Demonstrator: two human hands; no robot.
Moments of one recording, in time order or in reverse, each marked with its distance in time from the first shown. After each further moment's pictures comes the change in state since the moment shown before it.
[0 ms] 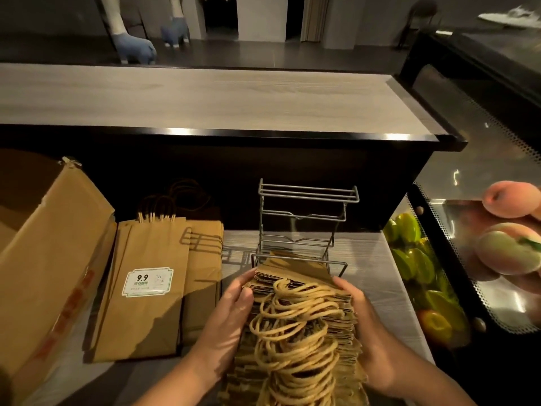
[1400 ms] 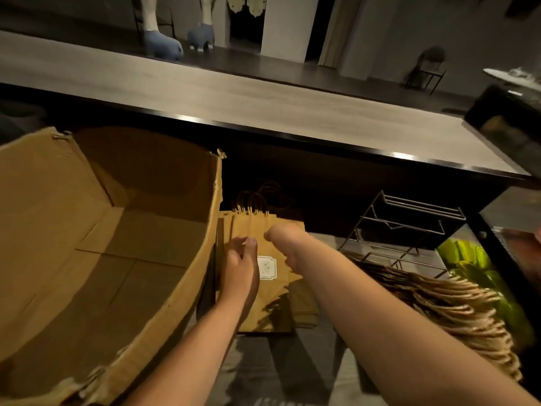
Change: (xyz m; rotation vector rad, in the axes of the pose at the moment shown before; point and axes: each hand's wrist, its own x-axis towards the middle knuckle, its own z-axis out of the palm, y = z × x) left_hand -0.021 0.048 -0.176 0.090 0.549 0.127; right_hand 0.151 -0.244 0.196 0.185 0.195 0.387
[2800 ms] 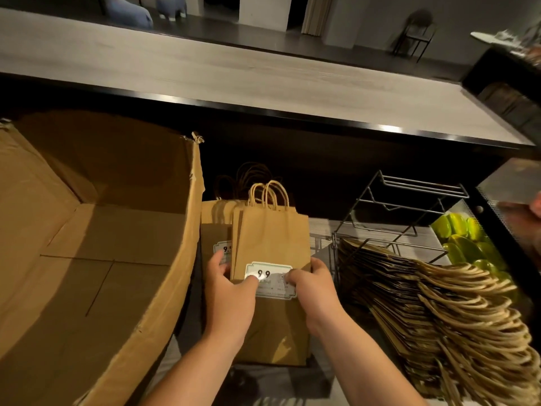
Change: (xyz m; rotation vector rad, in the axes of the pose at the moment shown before) left_hand -0.013 -0.032 -0.008 0.064 0.028 -0.043; right_hand 0.007 0.106 0.000 0.550 0.128 0.025
